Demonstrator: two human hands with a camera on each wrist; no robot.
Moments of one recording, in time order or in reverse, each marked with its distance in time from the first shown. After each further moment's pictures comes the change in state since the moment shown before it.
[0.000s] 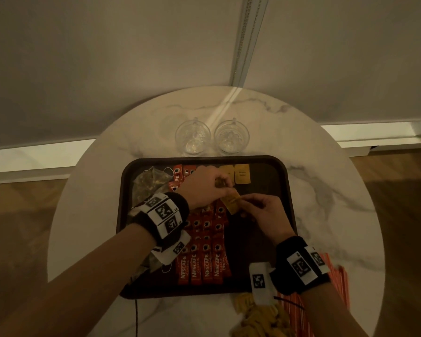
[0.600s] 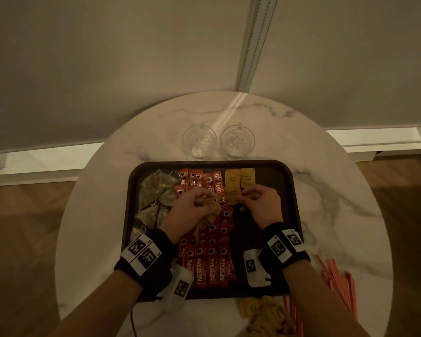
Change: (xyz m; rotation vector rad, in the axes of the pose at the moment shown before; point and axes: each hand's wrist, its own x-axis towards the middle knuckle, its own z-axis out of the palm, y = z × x) left_hand -0.058 -0.023 0.015 -0.665 0.164 -0.305; right_hand 0.042 0.005 0.020 -0.186 0.202 0.075
